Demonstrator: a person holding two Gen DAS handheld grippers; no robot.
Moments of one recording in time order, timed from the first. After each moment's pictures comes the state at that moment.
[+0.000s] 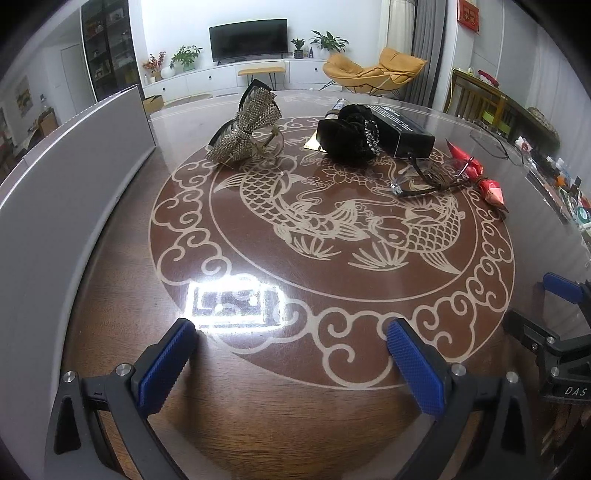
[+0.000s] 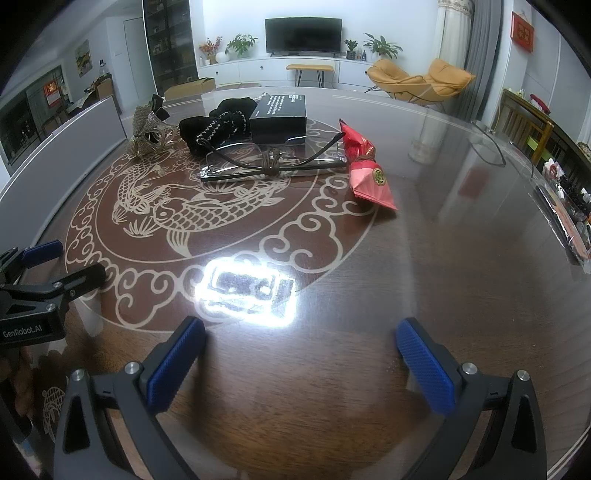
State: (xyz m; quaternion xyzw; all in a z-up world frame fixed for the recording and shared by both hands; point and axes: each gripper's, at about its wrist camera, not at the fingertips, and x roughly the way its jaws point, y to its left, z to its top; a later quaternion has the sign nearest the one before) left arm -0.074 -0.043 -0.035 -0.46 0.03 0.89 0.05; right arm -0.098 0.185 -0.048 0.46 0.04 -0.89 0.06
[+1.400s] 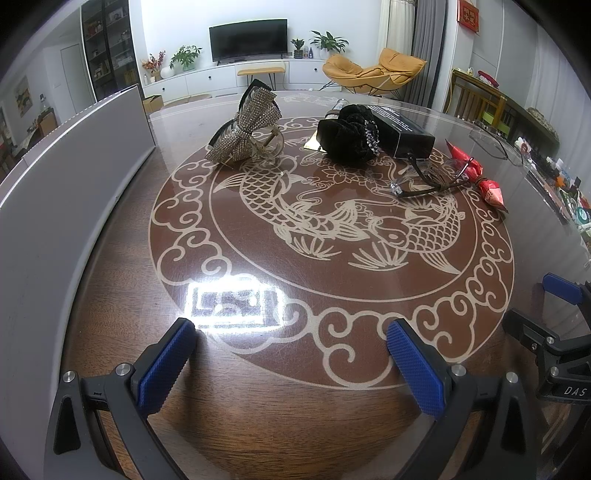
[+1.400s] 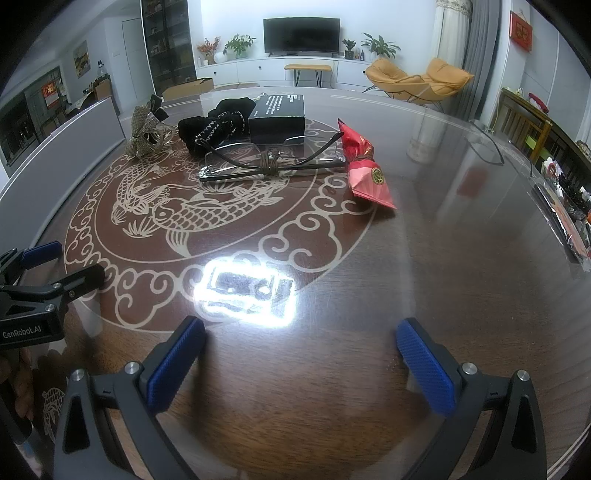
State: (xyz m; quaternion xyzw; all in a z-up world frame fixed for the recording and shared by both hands) left arm -0.071 -0.043 -0.033 -0.46 0.03 0.89 0.05; right arm -0.097 0.186 -0.048 0.46 0.04 -0.89 0.06
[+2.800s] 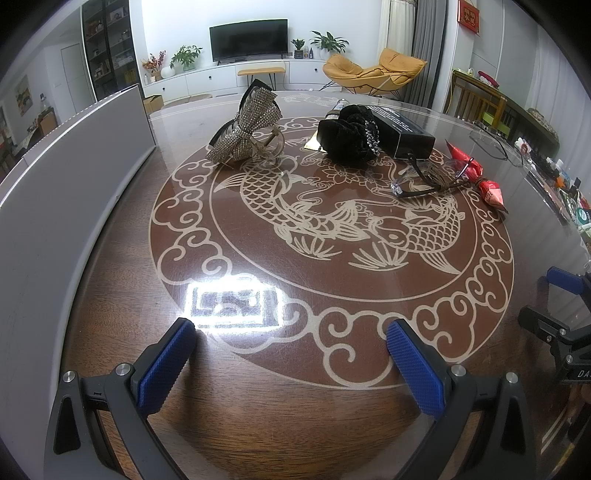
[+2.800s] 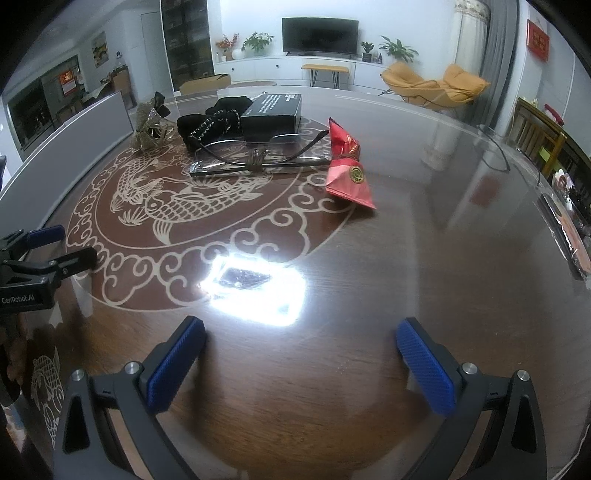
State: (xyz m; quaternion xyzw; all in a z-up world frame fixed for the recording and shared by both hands) left arm -0.069 -0.042 -0.032 -0.46 0.03 0.89 0.05; right arm -0.097 0.215 -0.047 0.45 0.06 -0.88 0.09
